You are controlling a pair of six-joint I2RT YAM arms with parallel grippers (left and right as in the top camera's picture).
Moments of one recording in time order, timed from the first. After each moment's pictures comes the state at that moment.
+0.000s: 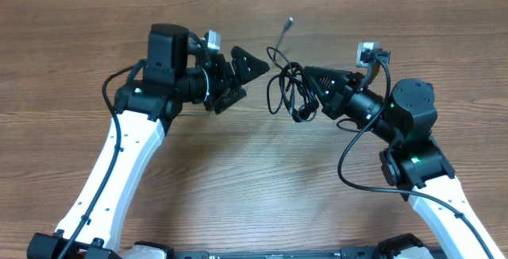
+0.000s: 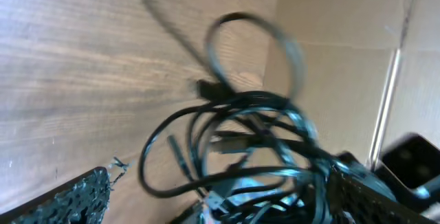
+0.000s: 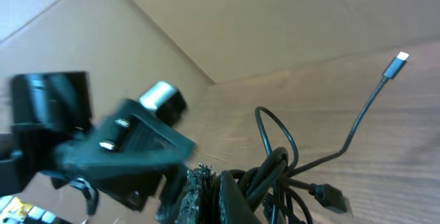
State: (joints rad) left arm -0.24 1.47 1.25 -0.57 0.79 -0.96; right arm 0.27 1.09 0.78 0.20 -0.57 0.67
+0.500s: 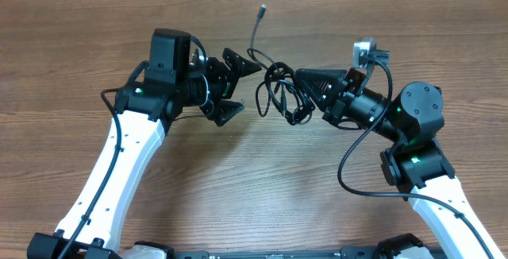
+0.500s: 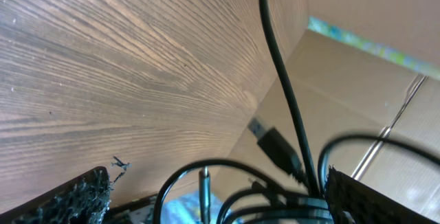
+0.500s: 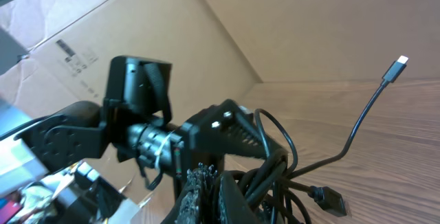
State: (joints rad) left arm -0.24 1.47 1.25 -0.64 0.72 -1.28; right arm 0.27 1.09 0.78 0.35 -0.75 0.67
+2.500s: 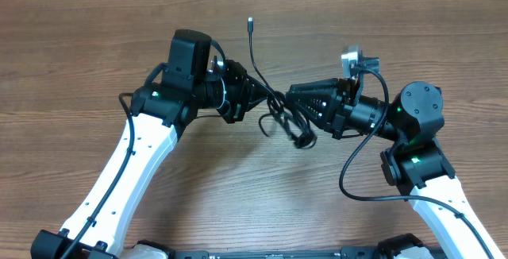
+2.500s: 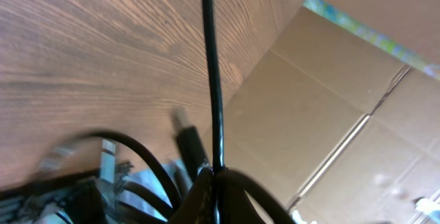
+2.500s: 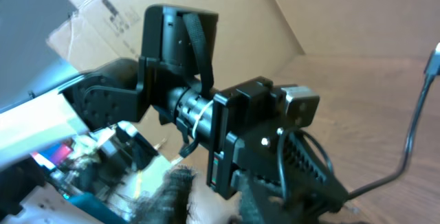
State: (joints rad) left arm -0.34 1.47 1.25 -0.57 0.76 -1.47; right arm 0.27 1.09 0.78 0.34 -0.96 0.64
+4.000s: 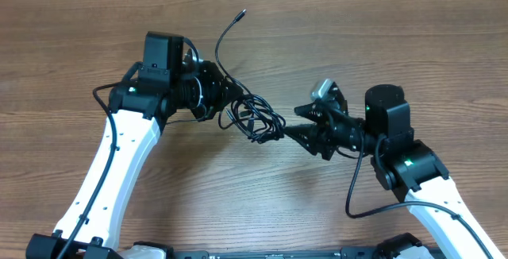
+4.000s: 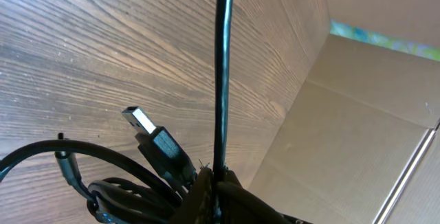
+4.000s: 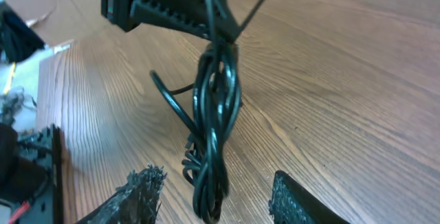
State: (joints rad) left arm -0.21 1.47 1.25 -0.72 0.66 -1.08; right arm 0.35 1.09 0.78 -0.25 -0.72 -0.15
